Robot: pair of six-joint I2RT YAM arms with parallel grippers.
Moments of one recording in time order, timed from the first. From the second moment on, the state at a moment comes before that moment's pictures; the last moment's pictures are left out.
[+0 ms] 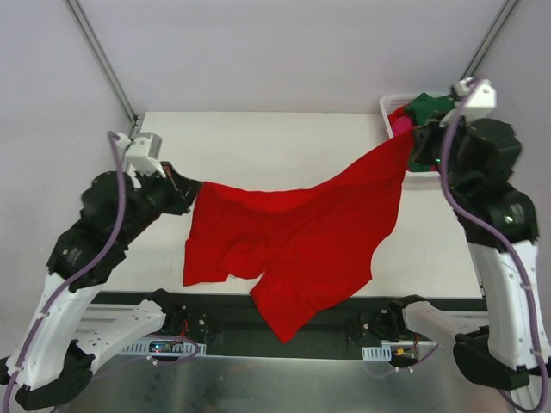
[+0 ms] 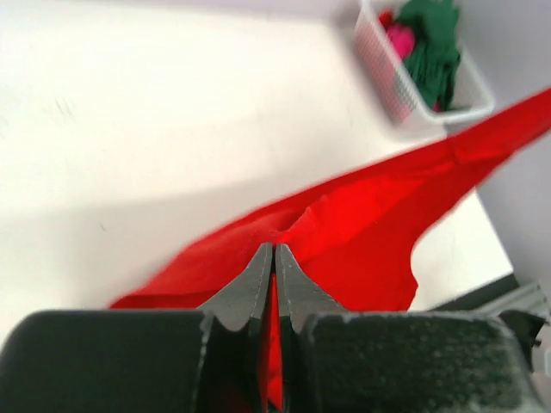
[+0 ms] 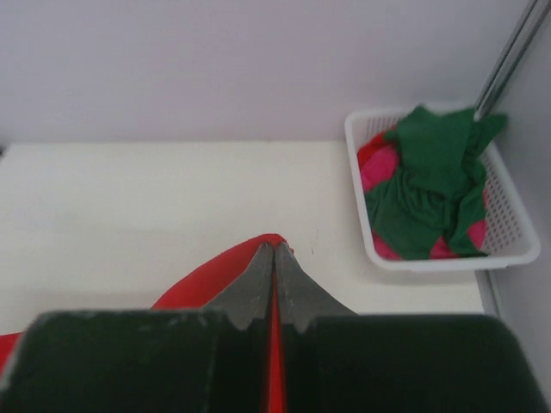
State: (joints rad) left arm -0.58 0.77 1.30 -0.82 -0.07 -0.45; right arm 0.31 1.06 1.64 -0.80 0.21 0.10
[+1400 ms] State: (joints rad) left arm -0.58 0.84 1.62 -0.79 -0.15 -0.05; right arm 0.31 1.09 1.77 -0.71 0.14 0.07
